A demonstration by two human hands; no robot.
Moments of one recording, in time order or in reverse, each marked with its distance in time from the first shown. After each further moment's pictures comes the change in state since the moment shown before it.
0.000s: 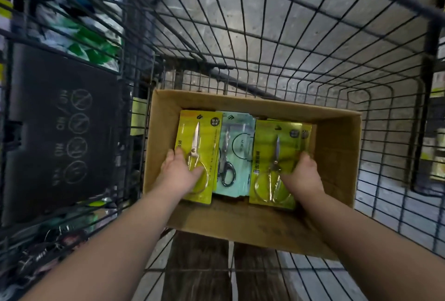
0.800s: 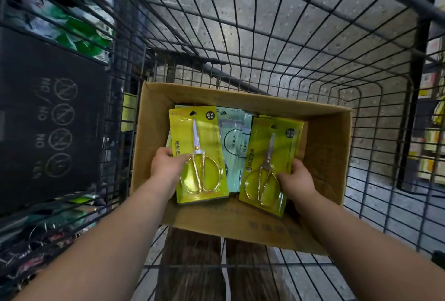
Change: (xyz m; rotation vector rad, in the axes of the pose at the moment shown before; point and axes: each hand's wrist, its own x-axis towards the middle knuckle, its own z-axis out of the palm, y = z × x) left_hand 0.013 0.003 0.014 -0.724 0.159 -0.245; right_hand -0.002 0.018 0.005 0.432 -0.051 0.019
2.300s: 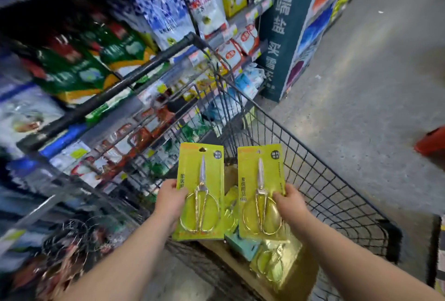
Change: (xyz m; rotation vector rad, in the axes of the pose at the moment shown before) left_hand -0.256 -0.019 -0.183 -0.685 0.274 0.249; right_hand -0.244 -0.145 -0.057 -0.250 -0.179 -0.646
